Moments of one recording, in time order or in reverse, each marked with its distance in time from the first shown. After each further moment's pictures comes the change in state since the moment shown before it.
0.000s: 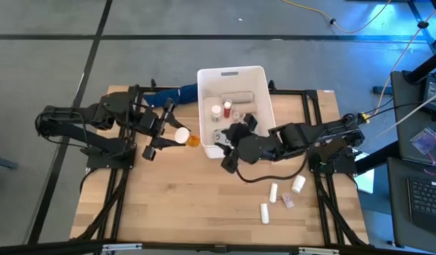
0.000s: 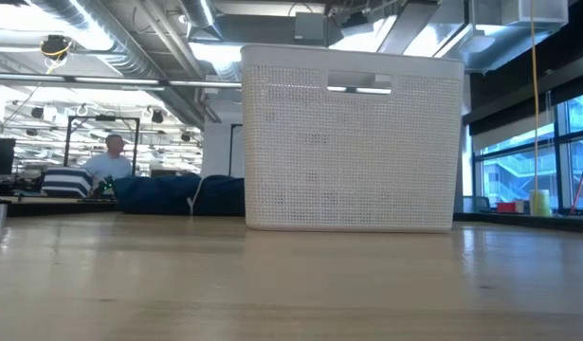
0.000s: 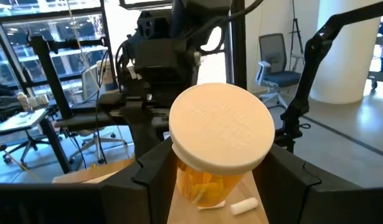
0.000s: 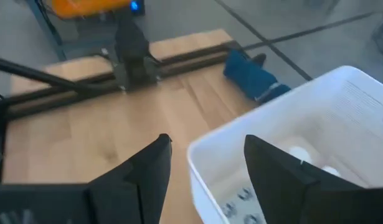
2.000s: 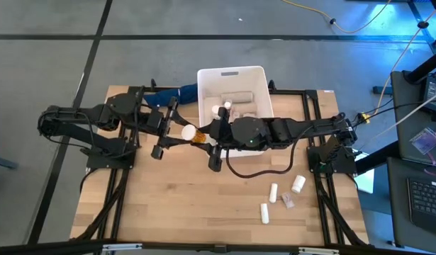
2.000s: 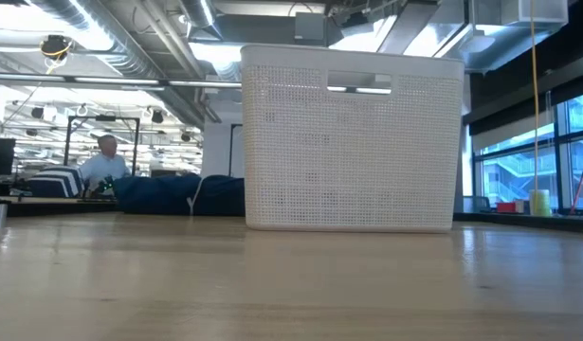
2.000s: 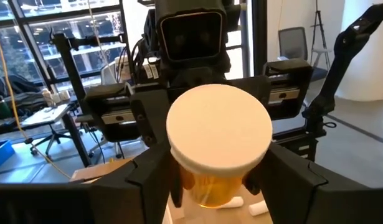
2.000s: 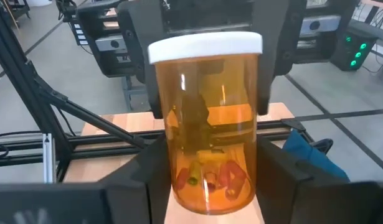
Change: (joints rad) left arm 0.000 0.041 -0.001 0.036 -0.080 0.021; right arm -0.101 0.064 0.001 0.445 -0.294 -0.327
